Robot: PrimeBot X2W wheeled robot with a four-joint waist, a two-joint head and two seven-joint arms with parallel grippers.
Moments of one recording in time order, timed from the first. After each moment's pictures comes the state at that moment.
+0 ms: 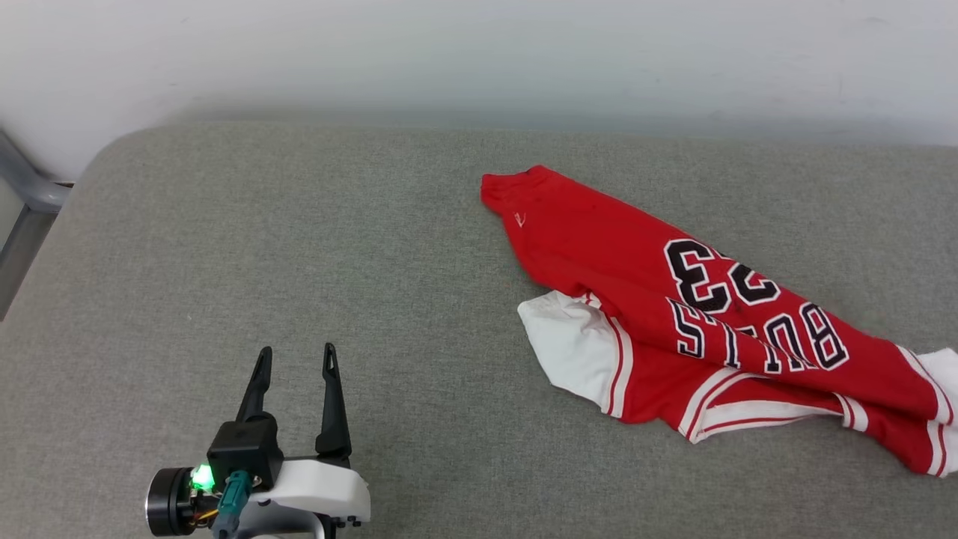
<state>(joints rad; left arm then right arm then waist) -0.03 0.05 -0.11 0.11 -0.10 0.15 -0.26 -0.35 -0.70 0.40 1.00 0.98 0.13 -0.05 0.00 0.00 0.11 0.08</state>
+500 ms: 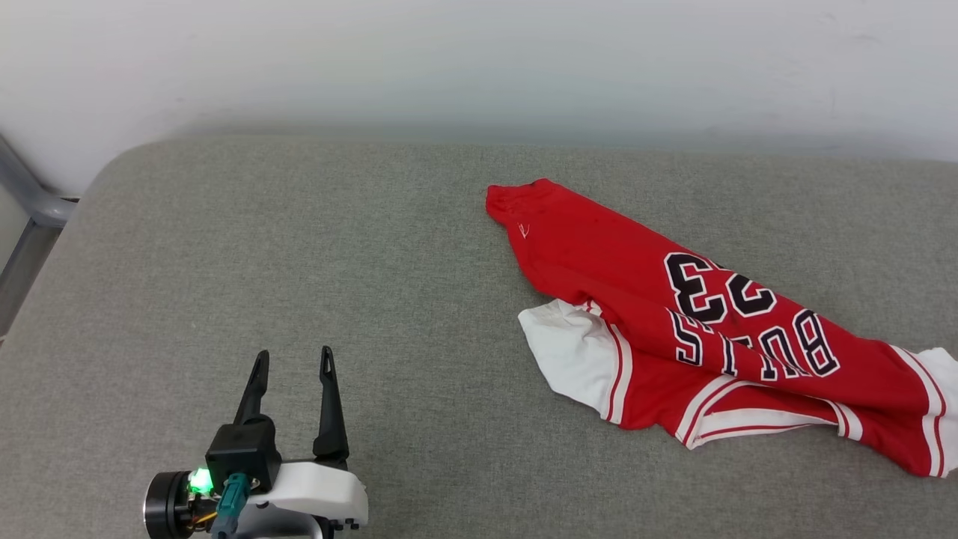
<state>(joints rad) -0.03 0.05 -0.11 0.11 -0.10 0.15 -0.26 -0.50 -0.71 0.37 0.96 0.79 0.13 -0.26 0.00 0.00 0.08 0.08</state>
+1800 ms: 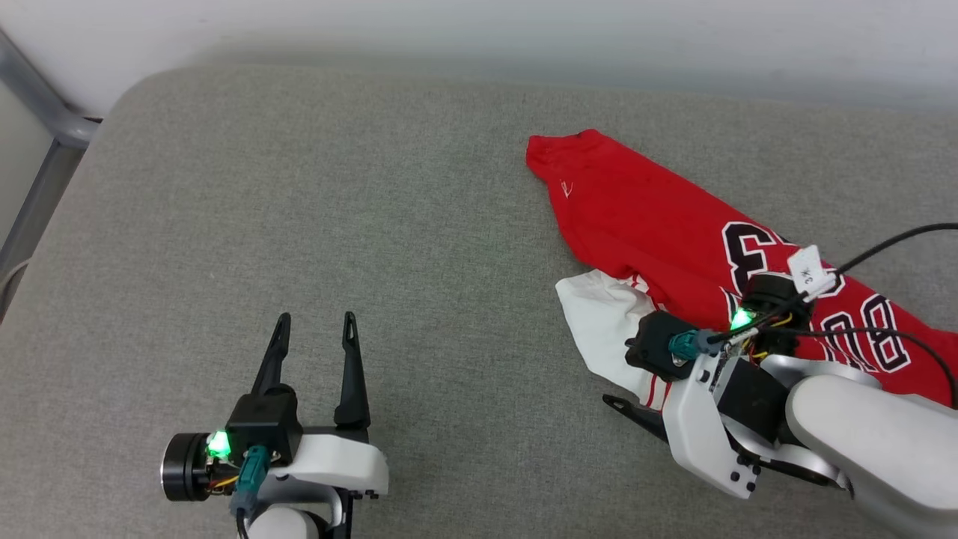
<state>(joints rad) -0.08 0.05 -0.15 0.09 -0.09 0.16 -0.26 -0.82 -0.69 1.19 0.03 0.65 0.13 0.39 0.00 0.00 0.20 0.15</state>
